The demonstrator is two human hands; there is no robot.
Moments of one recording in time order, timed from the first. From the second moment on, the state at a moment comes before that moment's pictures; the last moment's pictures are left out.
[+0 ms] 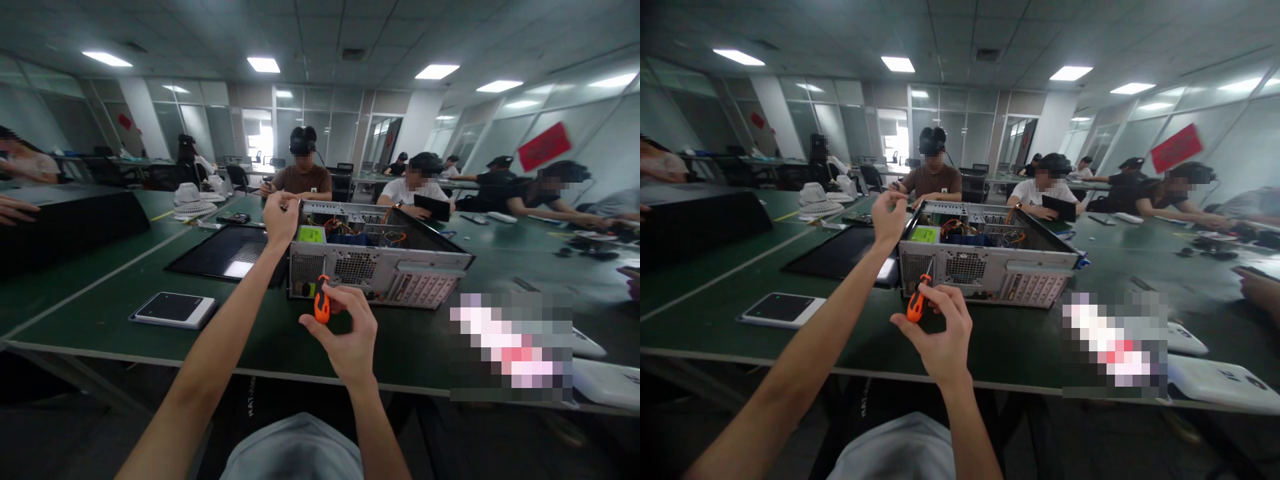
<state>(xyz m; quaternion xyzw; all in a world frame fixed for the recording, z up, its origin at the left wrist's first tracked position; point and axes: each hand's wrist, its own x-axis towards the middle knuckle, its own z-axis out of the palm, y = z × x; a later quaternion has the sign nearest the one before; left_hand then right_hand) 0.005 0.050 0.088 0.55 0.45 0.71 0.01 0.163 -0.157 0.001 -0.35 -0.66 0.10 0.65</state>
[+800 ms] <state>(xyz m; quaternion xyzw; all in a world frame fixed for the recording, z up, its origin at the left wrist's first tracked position) 0.043 -0.014 -0.012 0.61 0.24 0.71 -0.24 0.153 -0.136 -0.013 -0.30 -0.66 -0.06 0.68</state>
